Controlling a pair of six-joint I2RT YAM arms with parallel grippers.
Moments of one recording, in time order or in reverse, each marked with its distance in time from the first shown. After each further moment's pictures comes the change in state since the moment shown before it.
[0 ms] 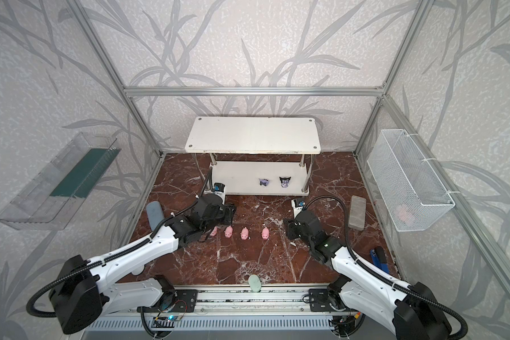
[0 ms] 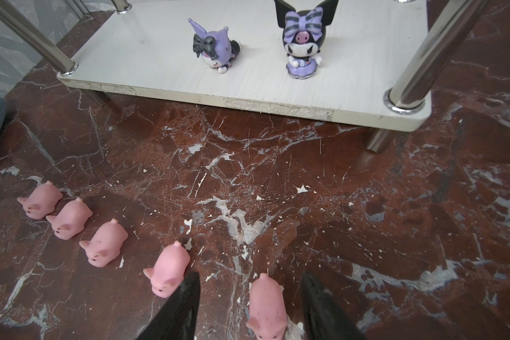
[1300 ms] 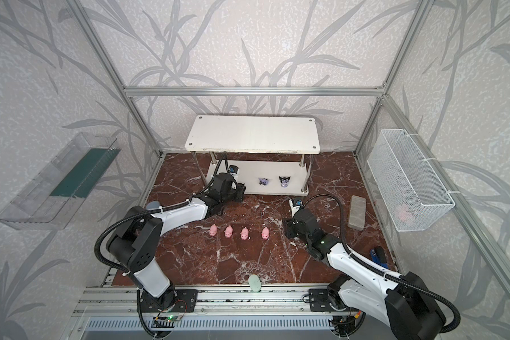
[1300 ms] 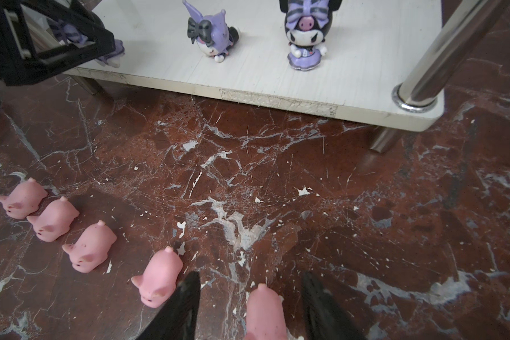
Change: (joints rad) left arm 0.161 0.486 0.224 0.326 0.072 0.213; right arm -0.008 0.084 0.002 0.063 -0.006 -0.019
